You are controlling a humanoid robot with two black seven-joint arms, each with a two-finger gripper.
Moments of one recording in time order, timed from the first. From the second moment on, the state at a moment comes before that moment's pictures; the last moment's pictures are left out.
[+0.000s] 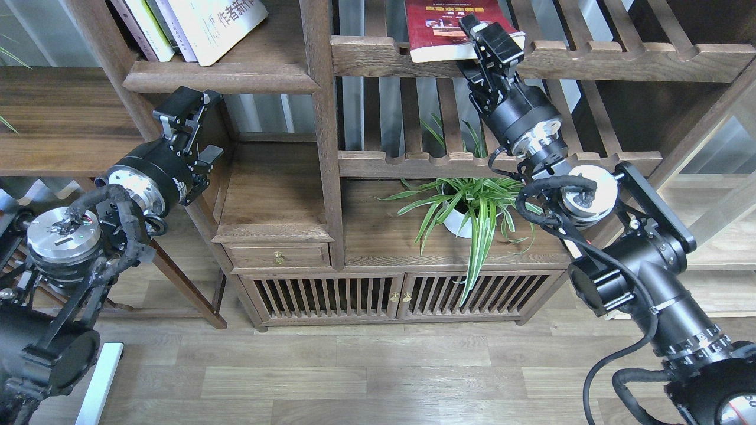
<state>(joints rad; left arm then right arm) -0.35 0.23 -1.29 -1.63 -0.40 0.49 0.06 0.59 -0.19 1.14 1.26 0.32 0.05 0.00</state>
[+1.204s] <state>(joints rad) -0.35 0.22 -1.27 -1.62 -0.40 0.49 0.06 0.65 -0.19 1.14 1.22 0.31 -0.02 0.00</state>
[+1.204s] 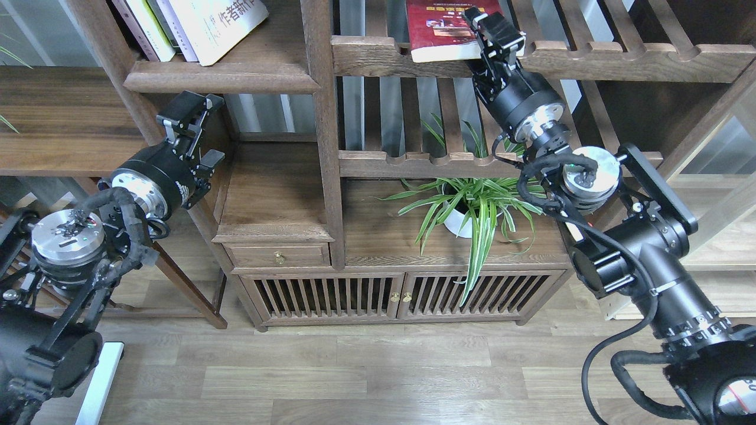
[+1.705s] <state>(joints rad) -0.35 0.22 -1.27 -1.62 -0.40 0.49 0.06 0.67 -0.19 1.14 1.19 0.31 -0.02 -0.01</state>
